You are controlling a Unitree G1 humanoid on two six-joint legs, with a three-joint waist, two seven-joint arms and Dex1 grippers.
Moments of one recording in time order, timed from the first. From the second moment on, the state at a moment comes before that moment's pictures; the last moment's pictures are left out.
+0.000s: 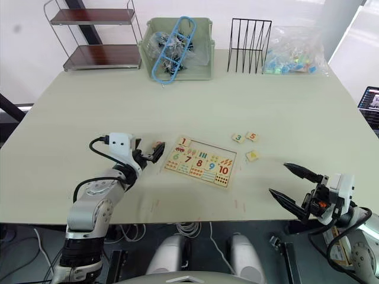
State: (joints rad) left arm -0.15 0.30 0.10 -0.25 -0.26 0.56 -0.22; right arm 0.26 -0.58 -0.30 -0.19 0.70 -0.05 1.15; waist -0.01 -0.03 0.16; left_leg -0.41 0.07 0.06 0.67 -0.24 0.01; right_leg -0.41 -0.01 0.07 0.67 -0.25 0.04
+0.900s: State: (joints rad) left arm -0.23 0.24 0.04 -0.24 -0.15 0.73 -0.11; right arm 0.26 -0.57 -0.30 -0.17 0.67 -0.06 1.17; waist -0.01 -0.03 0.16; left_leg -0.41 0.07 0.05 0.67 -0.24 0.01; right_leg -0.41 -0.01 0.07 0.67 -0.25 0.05
